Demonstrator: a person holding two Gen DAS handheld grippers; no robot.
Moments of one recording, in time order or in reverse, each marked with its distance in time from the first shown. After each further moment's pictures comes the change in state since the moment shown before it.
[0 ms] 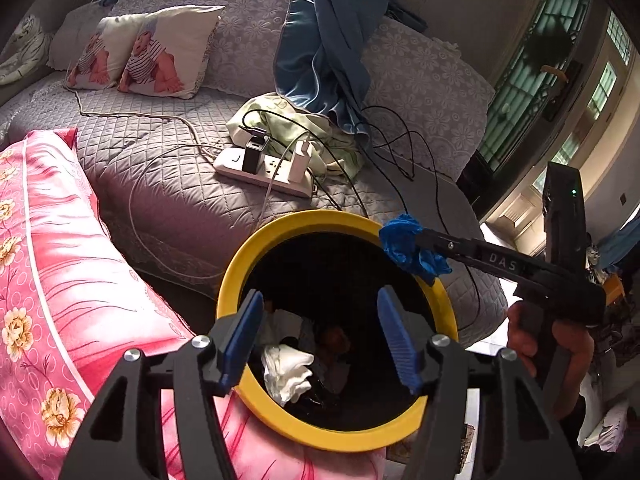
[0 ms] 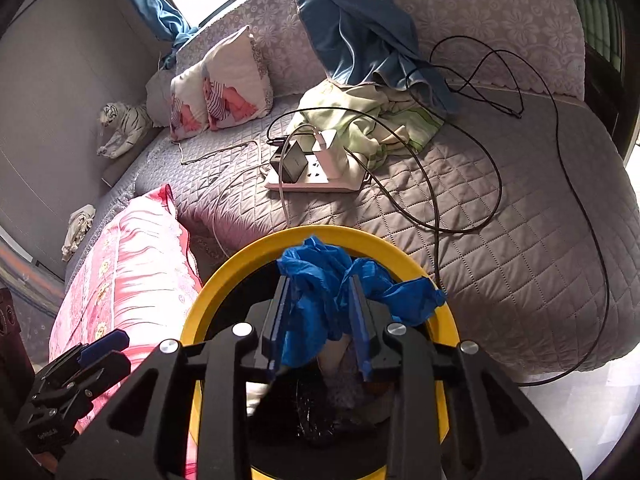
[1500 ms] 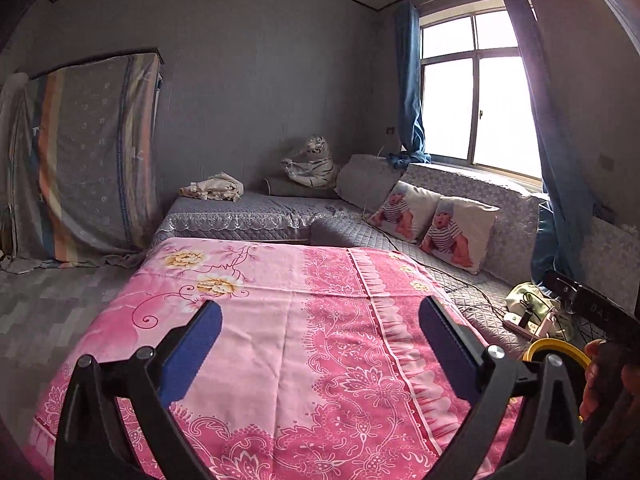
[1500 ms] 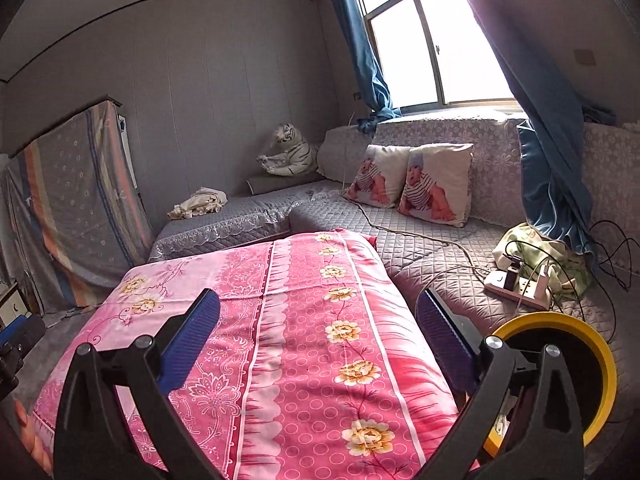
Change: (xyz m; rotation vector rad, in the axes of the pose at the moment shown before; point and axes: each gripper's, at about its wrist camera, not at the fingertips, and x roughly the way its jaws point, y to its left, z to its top) left arm -0.397 0.074 -0.232 -0.316 -0.709 0.894; right arm -0.129 0.317 -0.165 -0.521 -0.399 0.351
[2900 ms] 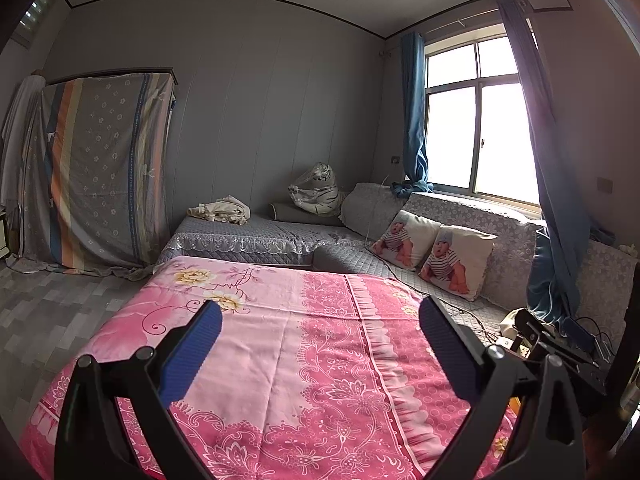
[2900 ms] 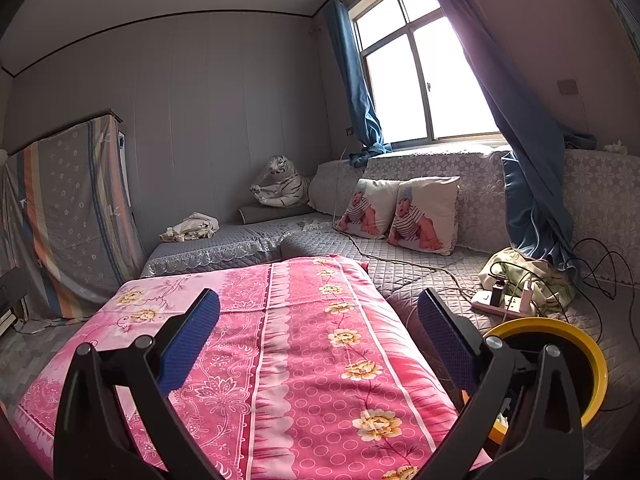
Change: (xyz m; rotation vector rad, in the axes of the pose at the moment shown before) left arm -0.042 -0.015 0.003 -0.038 -0.085 0.009; right arm -0.044 0.023 -0.026 -0.021 -0.123 -0.046
